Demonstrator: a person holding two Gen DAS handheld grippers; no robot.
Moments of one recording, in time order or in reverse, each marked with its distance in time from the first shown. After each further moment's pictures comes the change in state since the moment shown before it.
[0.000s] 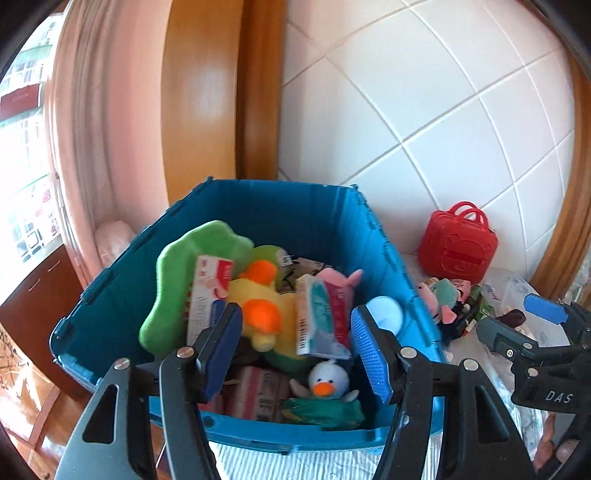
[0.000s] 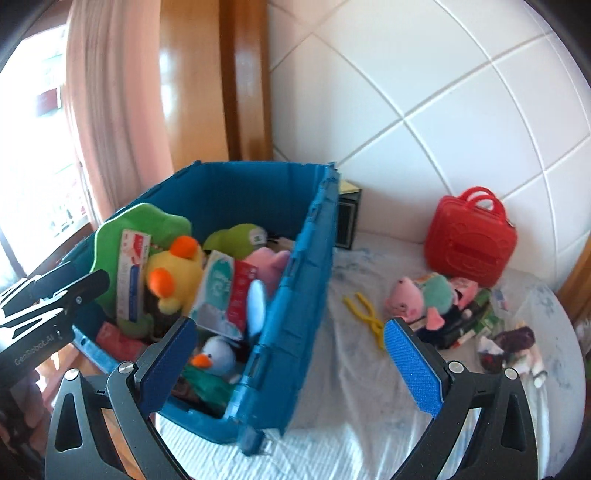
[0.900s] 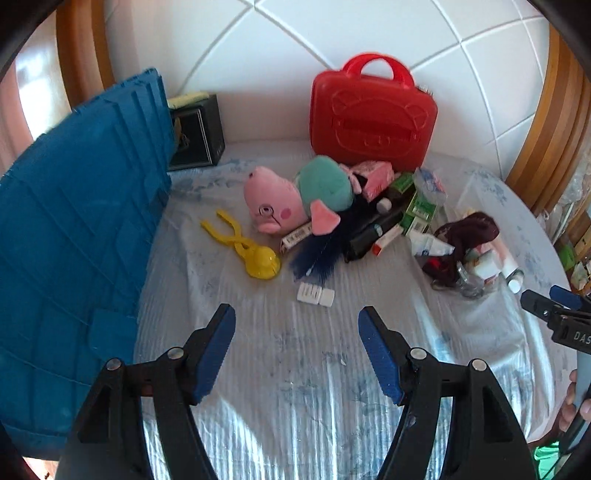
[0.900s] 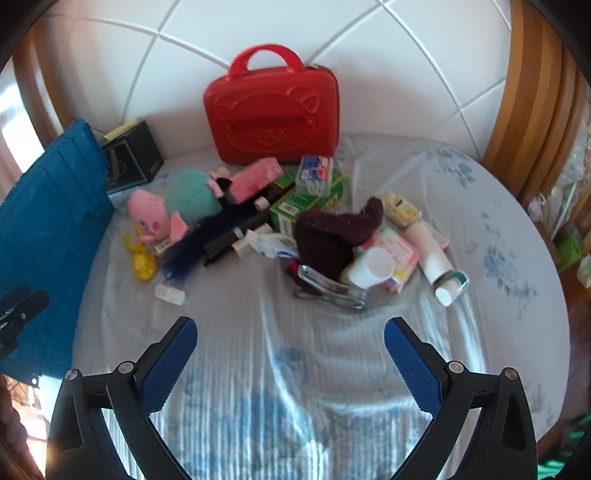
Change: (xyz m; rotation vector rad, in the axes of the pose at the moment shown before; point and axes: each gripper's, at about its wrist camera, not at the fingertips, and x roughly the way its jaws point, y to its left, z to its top) left arm 0.204 -0.336 -0.106 0.142 0.415 -0.080; right arm 0.068 -0.425 -0.145 0.319 0.314 -0.178
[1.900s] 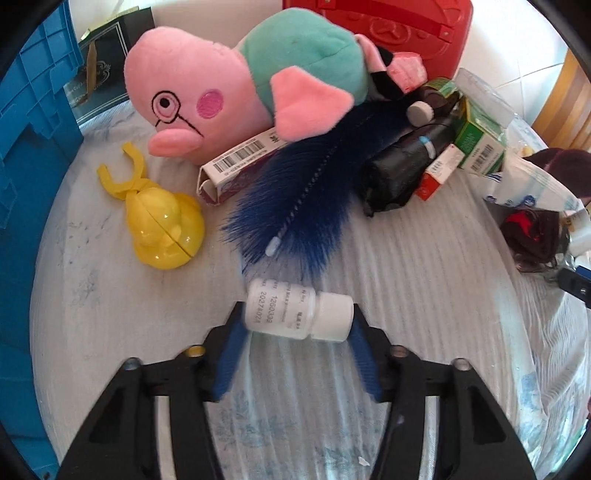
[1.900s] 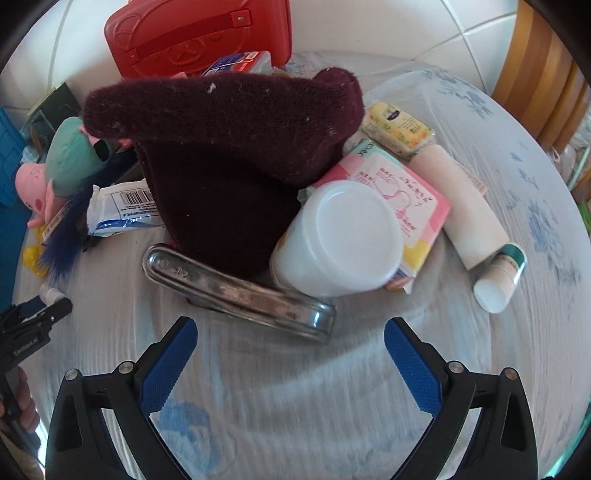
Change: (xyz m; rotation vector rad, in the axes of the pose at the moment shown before) left arm 0.184 -0.030 -0.002 0.053 0.178 -0.031; right arm 0.162 -0.069 0.004 0.040 0.162 -0.046
